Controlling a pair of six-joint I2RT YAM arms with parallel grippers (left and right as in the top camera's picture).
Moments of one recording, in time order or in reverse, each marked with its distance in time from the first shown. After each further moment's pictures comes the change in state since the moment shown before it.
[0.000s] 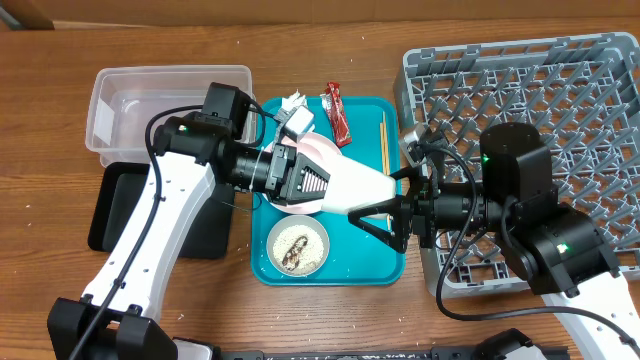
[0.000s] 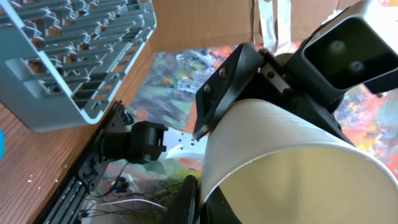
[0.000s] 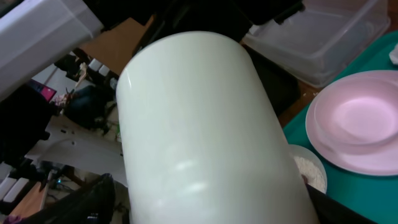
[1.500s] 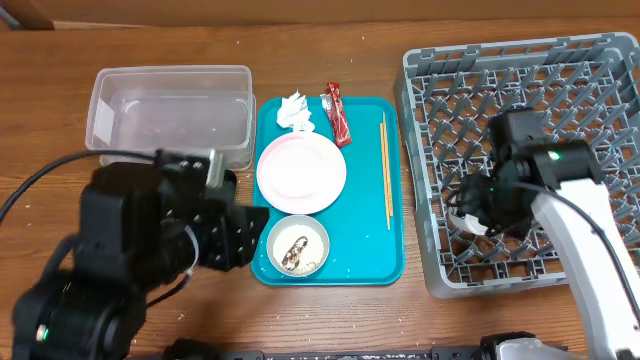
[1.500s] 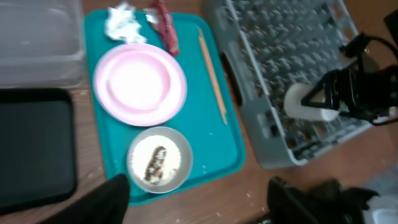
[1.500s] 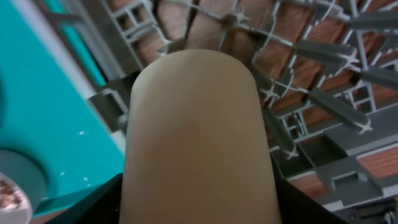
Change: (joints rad) left arm -0.003 -0.621 0.093 -0.115 -1.145 -0.222; right arm -0.277 0.348 0.099 -0.696 0.892 0.267
